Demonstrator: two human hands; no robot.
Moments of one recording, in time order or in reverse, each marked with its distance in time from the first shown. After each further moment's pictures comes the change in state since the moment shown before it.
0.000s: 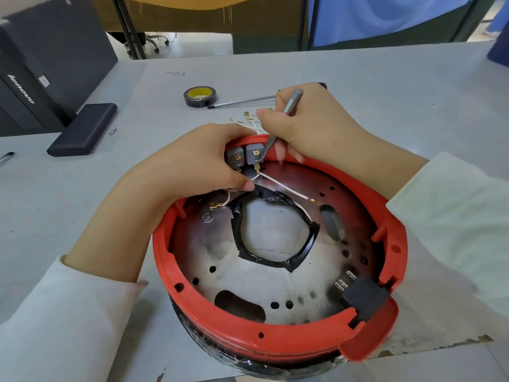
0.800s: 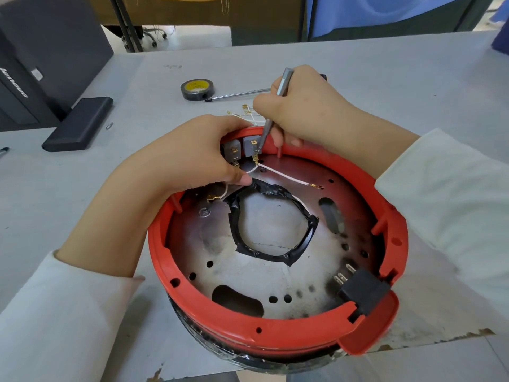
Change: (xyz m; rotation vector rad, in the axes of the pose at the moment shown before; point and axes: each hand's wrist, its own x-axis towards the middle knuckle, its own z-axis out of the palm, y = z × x) left_hand 0.000 0.001 -0.001 0.070 -0.004 -0.049; right_hand 0.011 -0.007 0.001 -0.053 -0.015 0.086
